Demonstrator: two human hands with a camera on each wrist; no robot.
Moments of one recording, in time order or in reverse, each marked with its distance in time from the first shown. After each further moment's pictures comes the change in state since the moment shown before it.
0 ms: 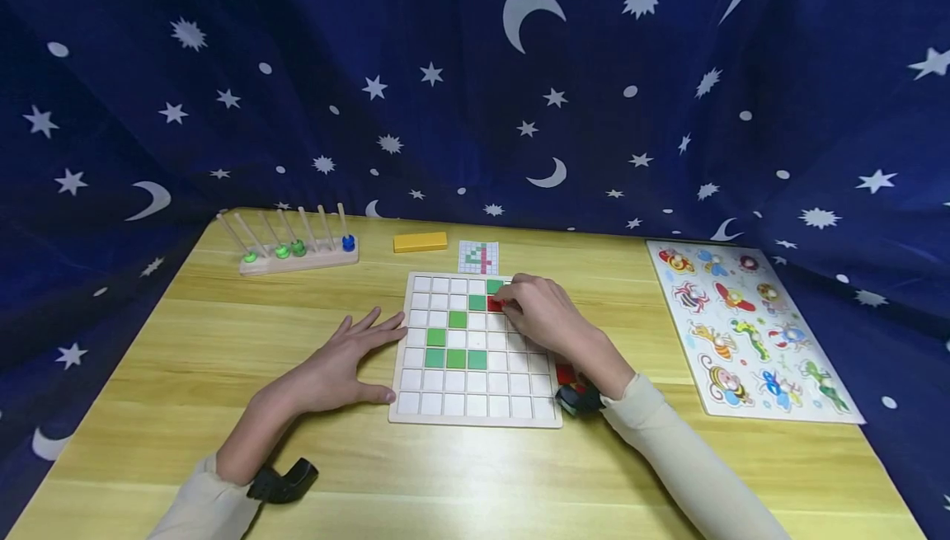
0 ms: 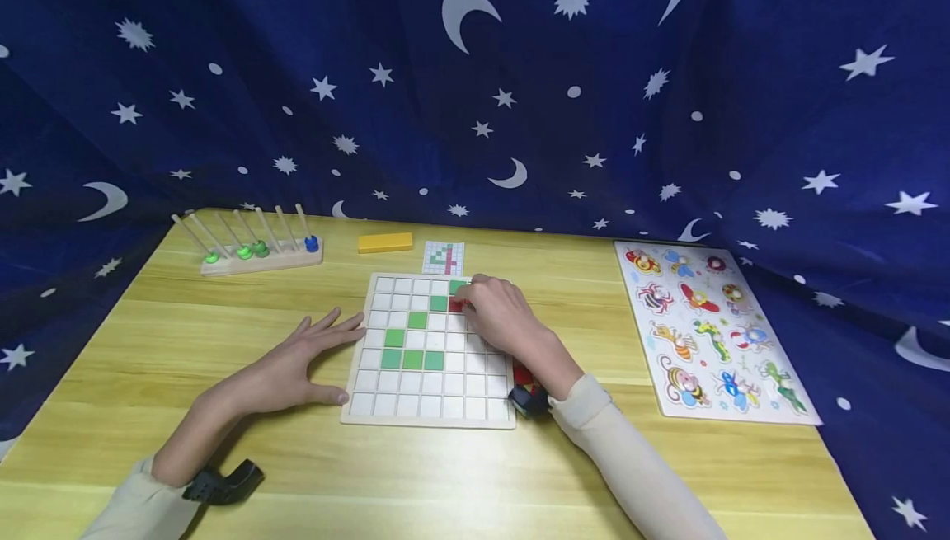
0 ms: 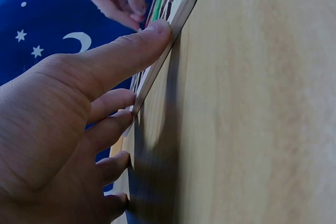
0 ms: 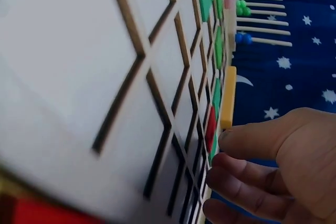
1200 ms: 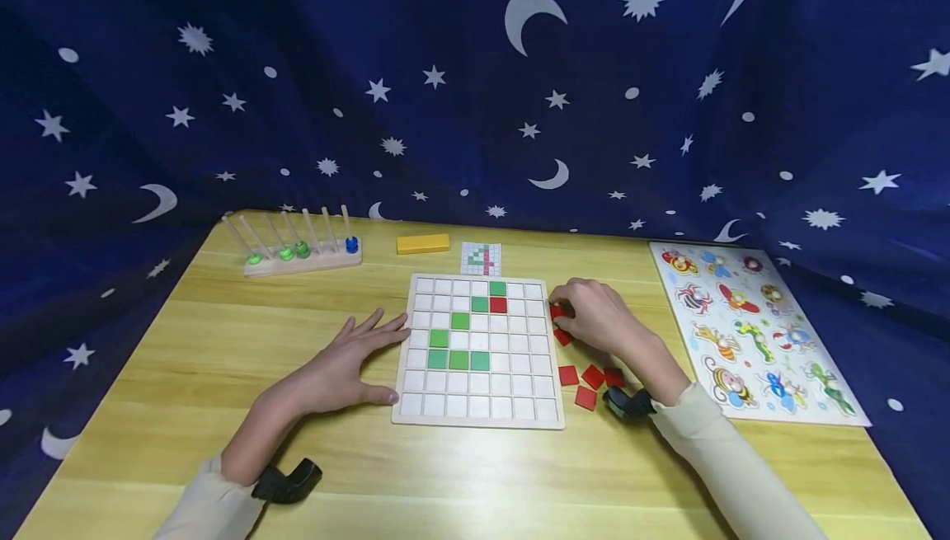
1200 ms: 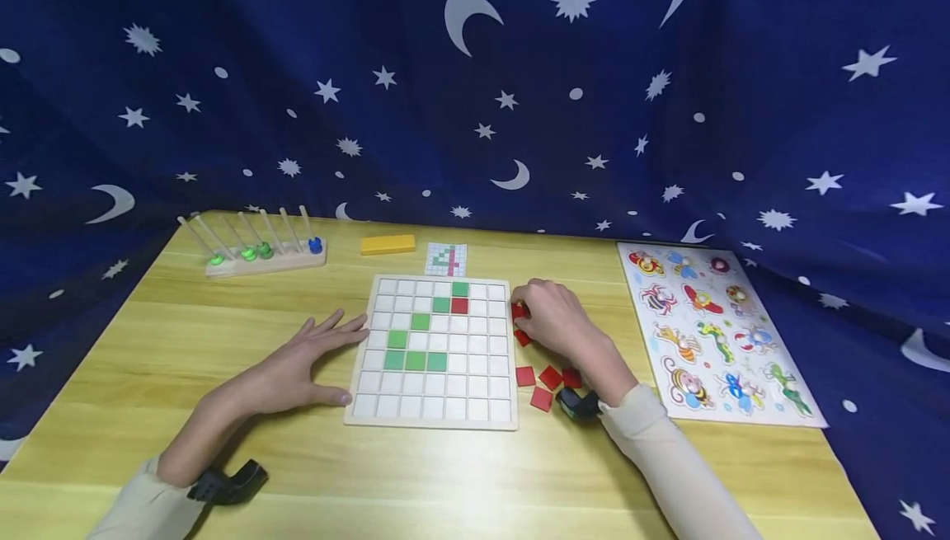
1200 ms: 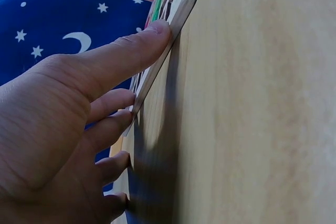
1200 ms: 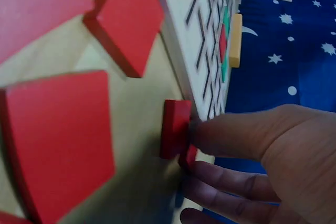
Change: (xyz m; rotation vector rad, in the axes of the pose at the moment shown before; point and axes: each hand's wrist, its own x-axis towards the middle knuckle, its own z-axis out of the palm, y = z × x) left_hand -0.001 -0.001 0.001 -0.006 0.003 -0.011; right_hand -0.034 0.045 -0.025 -0.055 -0.073 0.159
